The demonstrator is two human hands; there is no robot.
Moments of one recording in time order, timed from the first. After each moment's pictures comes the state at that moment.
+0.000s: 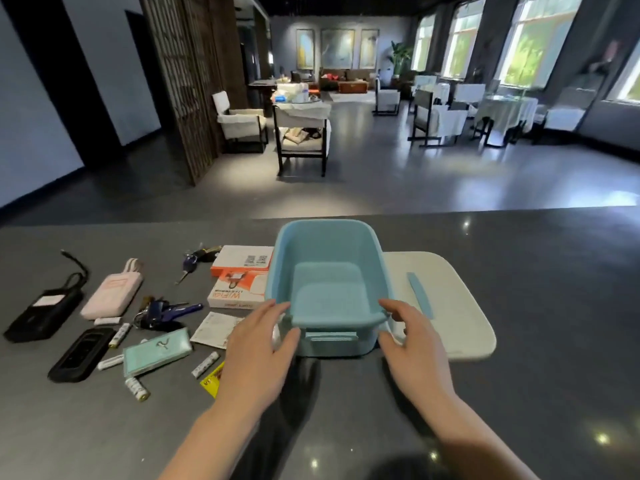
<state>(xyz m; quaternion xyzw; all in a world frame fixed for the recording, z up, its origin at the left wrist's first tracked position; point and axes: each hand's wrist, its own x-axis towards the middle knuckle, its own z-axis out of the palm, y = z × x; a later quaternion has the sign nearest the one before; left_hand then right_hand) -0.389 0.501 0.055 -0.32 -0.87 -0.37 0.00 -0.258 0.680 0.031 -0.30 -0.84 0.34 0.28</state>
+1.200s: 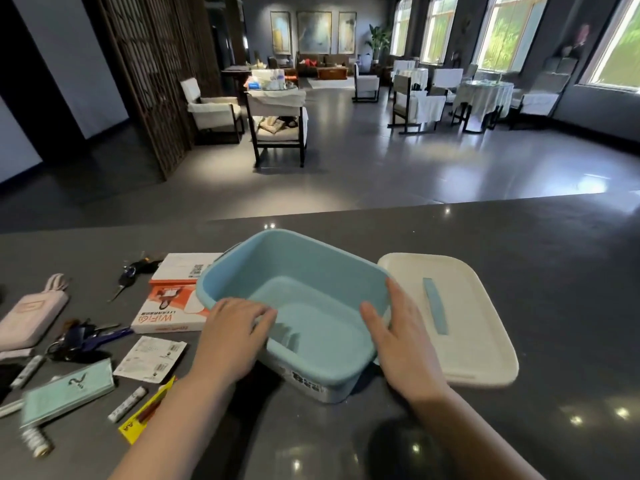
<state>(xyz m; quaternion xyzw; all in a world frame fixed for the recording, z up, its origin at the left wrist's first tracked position) -0.438 0.606 0.036 -0.41 -0.89 -0.21 0.02 -0.258 0.766 0.027 -0.33 -0.83 0.36 0.26</state>
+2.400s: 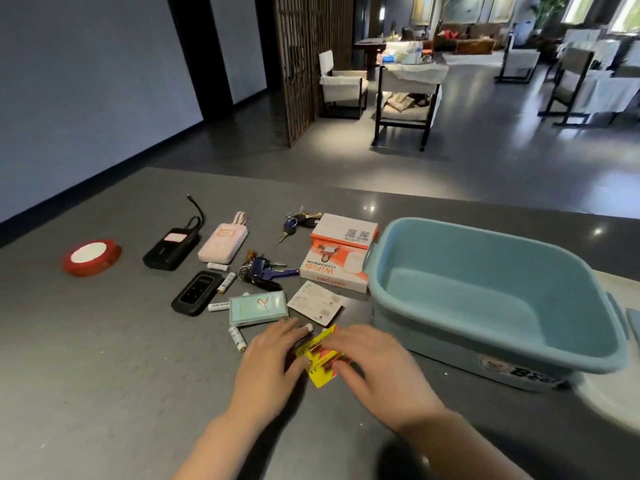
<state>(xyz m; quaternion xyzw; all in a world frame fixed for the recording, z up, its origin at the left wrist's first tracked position) -0.462 0.404 -0.040 -0.28 -0.92 -0.27 0.01 -0.375 0.588 0.002 0.12 -0.95 0.24 0.13</state>
